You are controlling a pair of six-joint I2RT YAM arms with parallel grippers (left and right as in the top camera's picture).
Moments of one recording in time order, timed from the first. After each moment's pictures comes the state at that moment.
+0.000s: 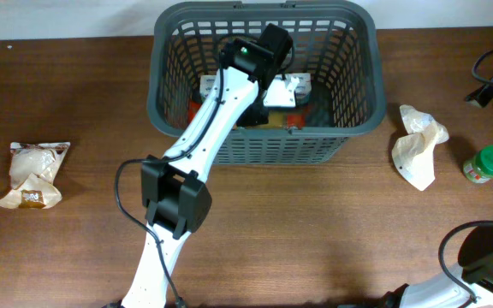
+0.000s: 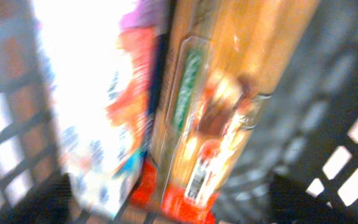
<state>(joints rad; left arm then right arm) -0.54 2.40 2.48 -1.42 -0.22 0.90 -0.57 1.83 2.06 -1.51 -0.29 0.21</state>
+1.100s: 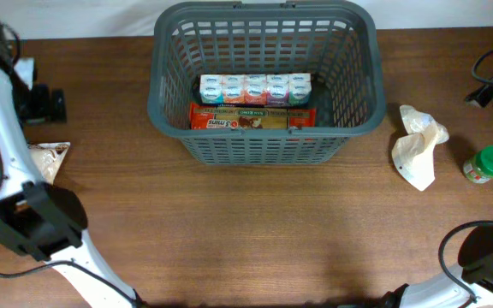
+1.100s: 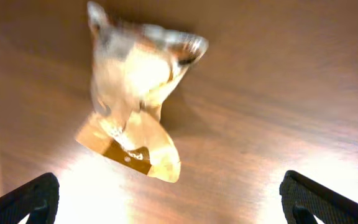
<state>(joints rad) 0.41 2.16 2.34 -1.62 -0.16 0.17 -0.57 1.83 2.06 -1.51 -0.29 0.21</state>
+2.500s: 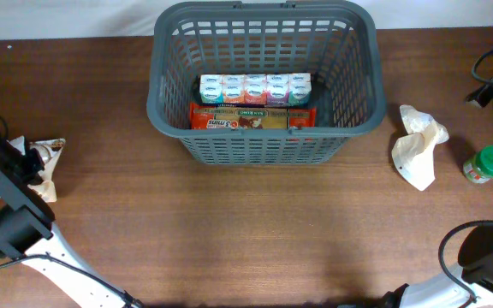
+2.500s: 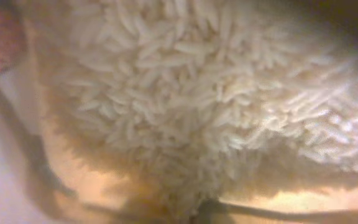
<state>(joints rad) 0.68 2.38 1.96 -1.30 -0.05 0.16 -0.57 1.83 2.06 -1.51 -0.29 0.21</state>
